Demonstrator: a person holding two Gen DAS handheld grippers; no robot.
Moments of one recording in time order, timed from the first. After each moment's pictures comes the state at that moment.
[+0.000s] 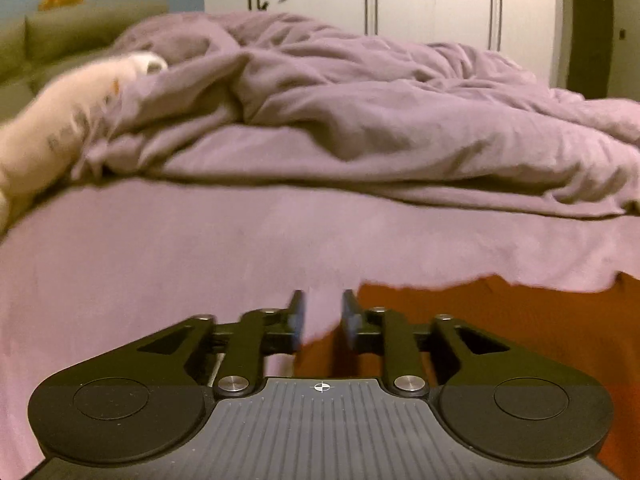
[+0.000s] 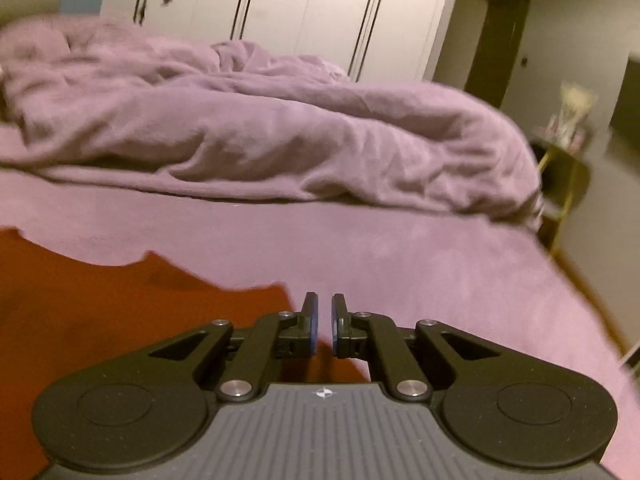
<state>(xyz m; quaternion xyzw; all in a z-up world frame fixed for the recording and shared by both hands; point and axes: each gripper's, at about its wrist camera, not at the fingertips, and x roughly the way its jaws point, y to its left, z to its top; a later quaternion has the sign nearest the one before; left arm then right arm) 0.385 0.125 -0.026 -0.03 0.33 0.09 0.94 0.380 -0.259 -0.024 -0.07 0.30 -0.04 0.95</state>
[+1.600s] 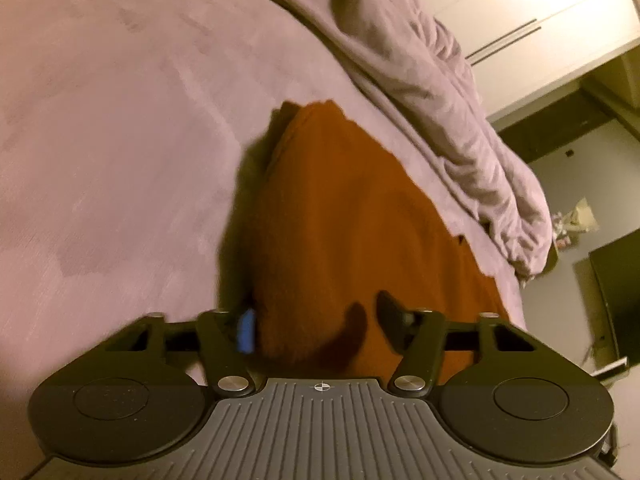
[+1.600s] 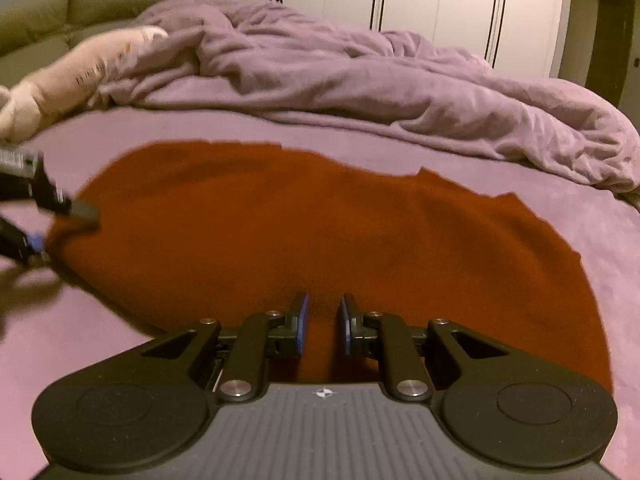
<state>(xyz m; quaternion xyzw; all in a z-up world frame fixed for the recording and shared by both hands) 0.279 0.184 -0.074 -0.39 0.42 -0.06 0.82 0.233 -0.134 -0.038 -0.09 0.34 0.14 0.93</state>
